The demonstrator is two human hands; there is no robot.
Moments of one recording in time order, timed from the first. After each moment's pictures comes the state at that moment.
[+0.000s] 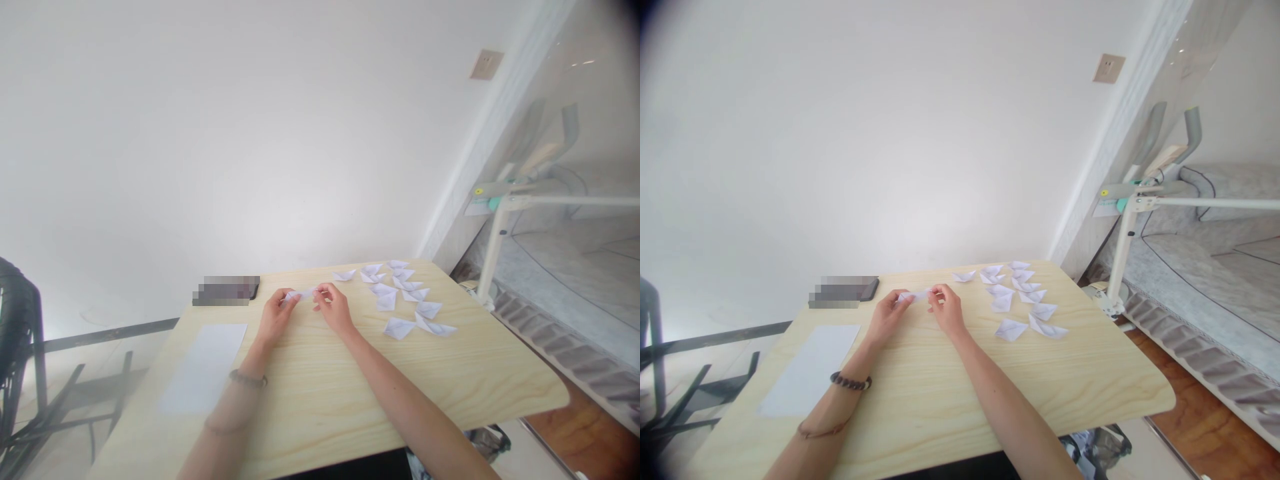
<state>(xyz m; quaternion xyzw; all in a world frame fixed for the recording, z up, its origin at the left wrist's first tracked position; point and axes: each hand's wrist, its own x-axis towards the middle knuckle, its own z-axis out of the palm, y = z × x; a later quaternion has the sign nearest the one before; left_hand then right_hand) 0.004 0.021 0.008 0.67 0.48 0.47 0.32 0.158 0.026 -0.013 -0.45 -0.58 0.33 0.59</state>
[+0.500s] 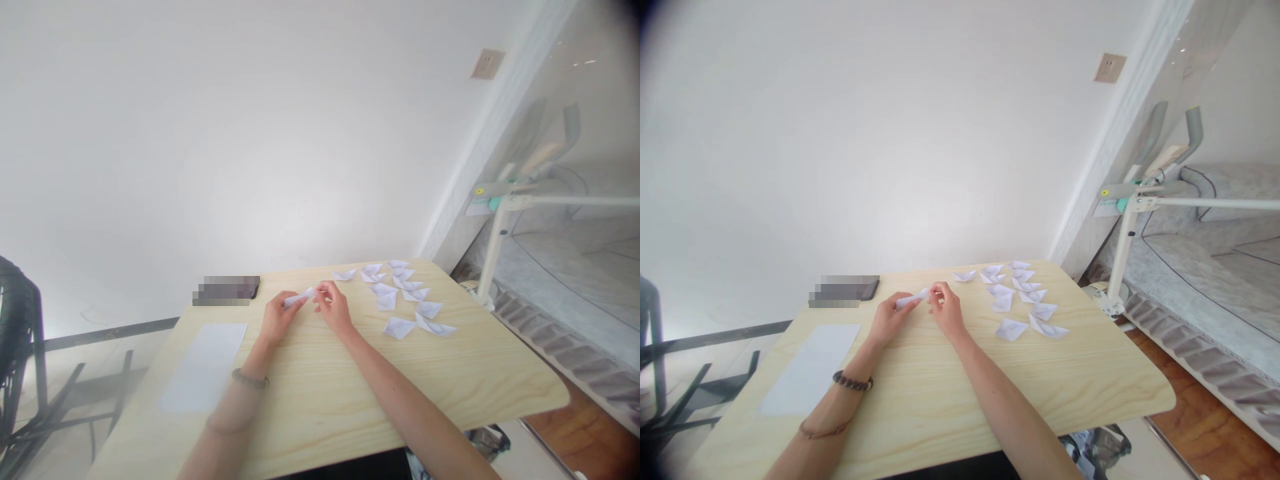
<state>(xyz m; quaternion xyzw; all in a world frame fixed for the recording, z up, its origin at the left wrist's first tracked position) 0.006 0.018 0.011 0.70 0.50 0.43 0.28 0.157 0.022 -0.009 -0.45 -0.61 0.31 0.58</state>
